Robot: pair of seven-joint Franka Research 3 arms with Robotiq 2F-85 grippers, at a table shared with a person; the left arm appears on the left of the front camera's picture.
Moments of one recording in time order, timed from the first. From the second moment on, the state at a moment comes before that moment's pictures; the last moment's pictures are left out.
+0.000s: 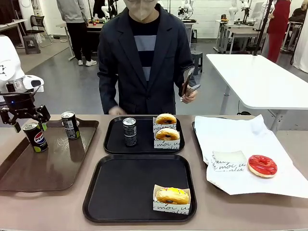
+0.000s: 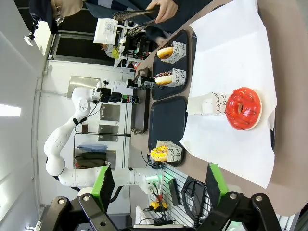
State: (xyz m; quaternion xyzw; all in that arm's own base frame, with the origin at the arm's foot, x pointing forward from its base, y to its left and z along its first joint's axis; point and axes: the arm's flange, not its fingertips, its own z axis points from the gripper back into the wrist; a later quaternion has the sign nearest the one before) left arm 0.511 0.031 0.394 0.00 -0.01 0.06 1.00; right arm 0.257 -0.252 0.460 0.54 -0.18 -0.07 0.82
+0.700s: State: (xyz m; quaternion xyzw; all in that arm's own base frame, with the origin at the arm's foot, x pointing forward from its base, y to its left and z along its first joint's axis) left arm 0.510 0.036 0.386 -0.03 -0.01 0.03 1.00; right arm 0.257 -0.252 0.460 0.54 -0.18 -0.07 0.82
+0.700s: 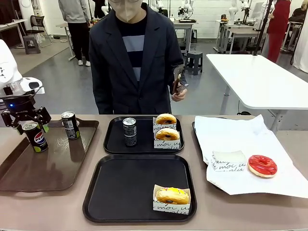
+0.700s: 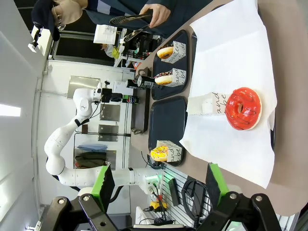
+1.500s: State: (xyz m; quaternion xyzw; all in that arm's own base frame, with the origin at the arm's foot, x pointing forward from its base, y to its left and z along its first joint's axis) left arm 0.511 0.042 0.374 -0.03 -0.03 0.01 1.00; right arm 0.257 -0.252 0.460 0.54 -0.18 -0.07 0.82
